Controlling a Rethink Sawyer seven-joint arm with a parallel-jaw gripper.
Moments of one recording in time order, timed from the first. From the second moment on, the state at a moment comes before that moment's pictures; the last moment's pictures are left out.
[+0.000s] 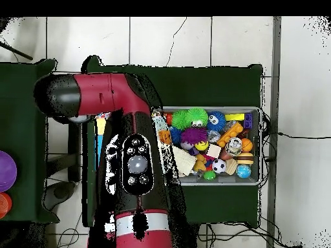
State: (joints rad) arm 0.07 -0.57 0.05 1.14 0.03 0.93 1.84
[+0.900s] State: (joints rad) arm 0.05 -0.50 0.09 1.09 -0.02 0.93 1.84
